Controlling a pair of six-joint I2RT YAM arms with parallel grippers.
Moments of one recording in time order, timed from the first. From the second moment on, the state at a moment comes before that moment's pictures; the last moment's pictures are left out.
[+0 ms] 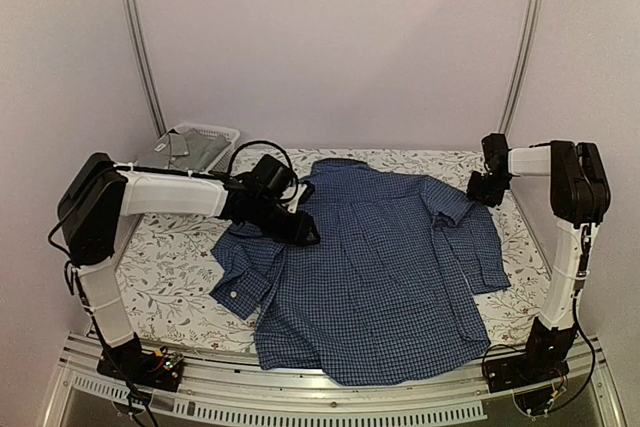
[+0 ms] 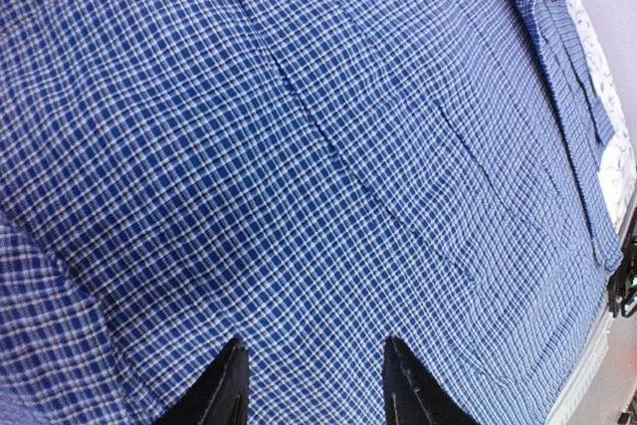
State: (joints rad) left arm -0.75 1.89 1.25 -0.31 0.24 -0.40; right arm 0.01 2.09 1.42 -0.38 0.06 0.45
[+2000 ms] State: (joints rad) left arm -0.49 1.12 0.45 -0.17 0.00 -0.78; right arm -0.09 1.95 1.24 -0.41 0.03 0.53
